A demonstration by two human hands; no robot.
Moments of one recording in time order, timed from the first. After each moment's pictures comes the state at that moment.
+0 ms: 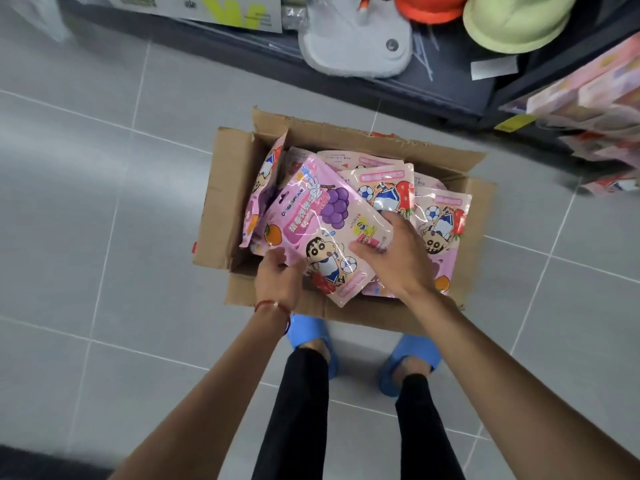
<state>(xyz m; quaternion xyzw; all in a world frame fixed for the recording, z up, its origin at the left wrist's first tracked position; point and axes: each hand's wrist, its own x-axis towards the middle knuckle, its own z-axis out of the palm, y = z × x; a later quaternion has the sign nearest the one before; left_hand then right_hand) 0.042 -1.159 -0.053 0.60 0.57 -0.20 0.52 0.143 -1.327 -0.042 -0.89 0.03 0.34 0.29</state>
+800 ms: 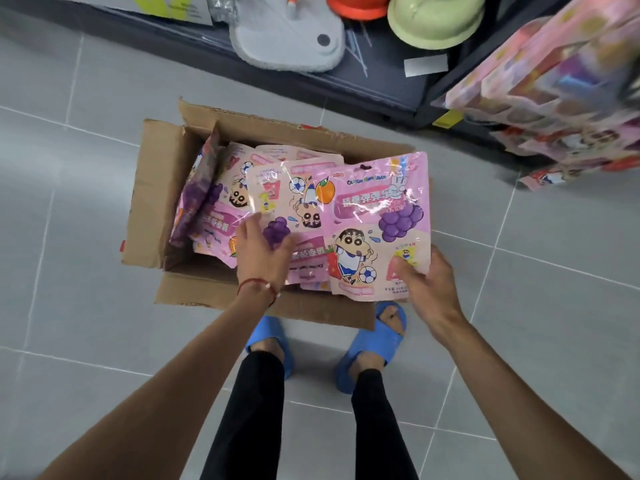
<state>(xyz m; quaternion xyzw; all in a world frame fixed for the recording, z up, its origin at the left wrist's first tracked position) 0.091 -1.232 -0.053 0.75 0.45 -0.17 0.45 0.140 -1.480 -0.025 -0.79 0.22 0.30 0.49</state>
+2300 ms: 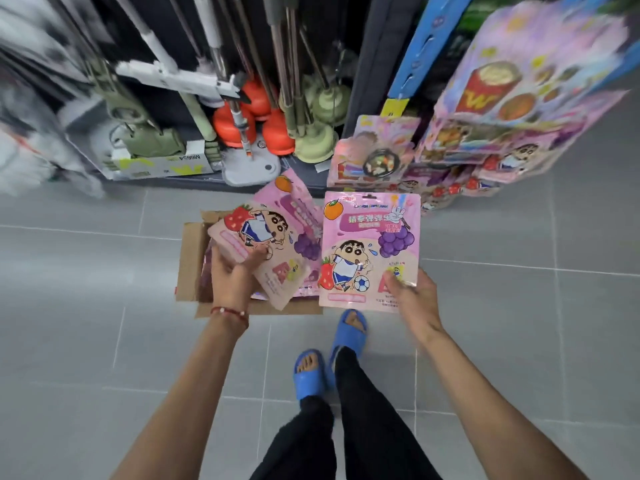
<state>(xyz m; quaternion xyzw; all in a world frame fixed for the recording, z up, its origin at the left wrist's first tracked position) 0.086 -1.319 0.309 0.57 0.45 0.00 0.69 0.104 -1.594 0.286 -0.70 0.28 0.19 0.62</state>
